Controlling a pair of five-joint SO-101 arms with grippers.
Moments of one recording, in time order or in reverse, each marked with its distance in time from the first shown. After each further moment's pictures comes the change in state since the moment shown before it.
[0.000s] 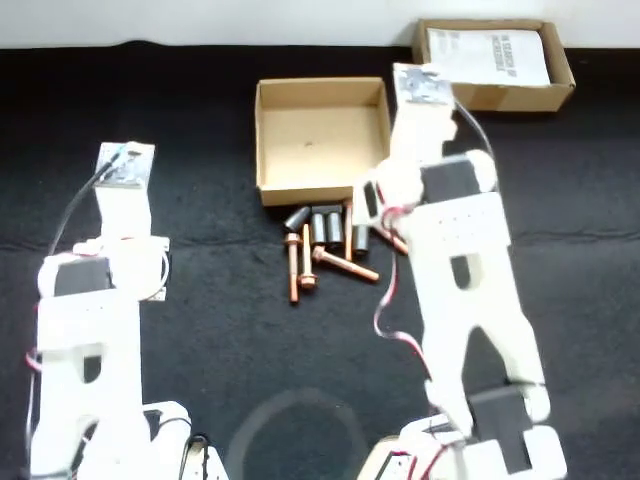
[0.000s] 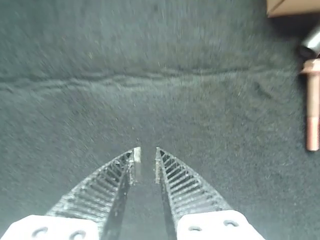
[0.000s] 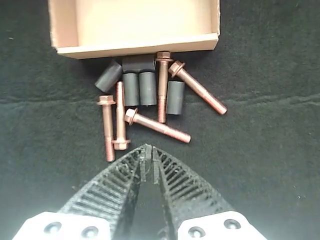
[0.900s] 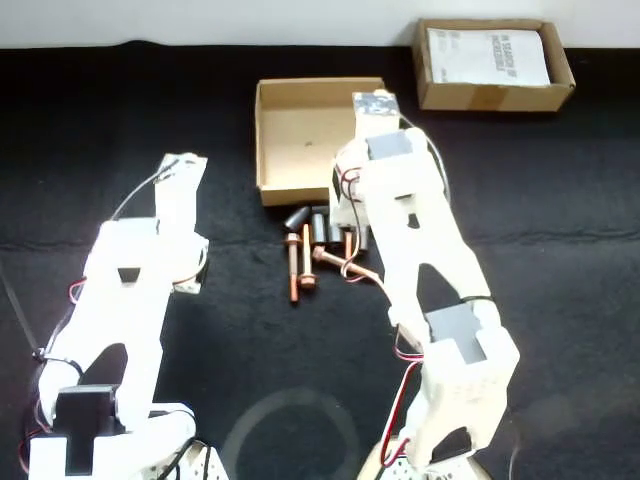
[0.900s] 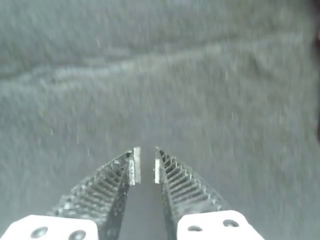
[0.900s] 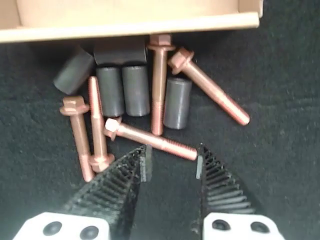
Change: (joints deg) left arm 7.1 24.8 -1.2 -12.1 0.0; right arm -1.5 24.2 -7.3 -3.7 0.0
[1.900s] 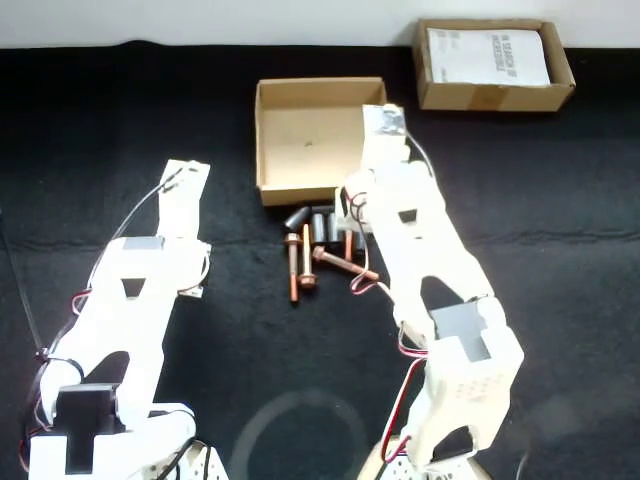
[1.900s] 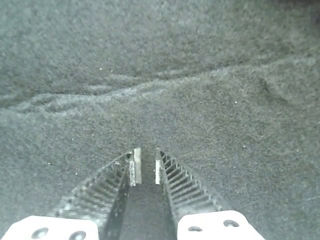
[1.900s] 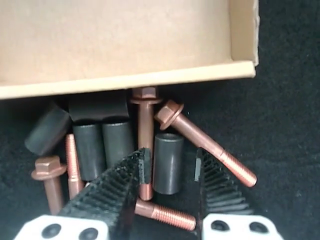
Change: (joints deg) left arm 0.0 0.4 6.5 -12.0 0.0; right arm 2.0 0.4 17.7 -26.5 0.0
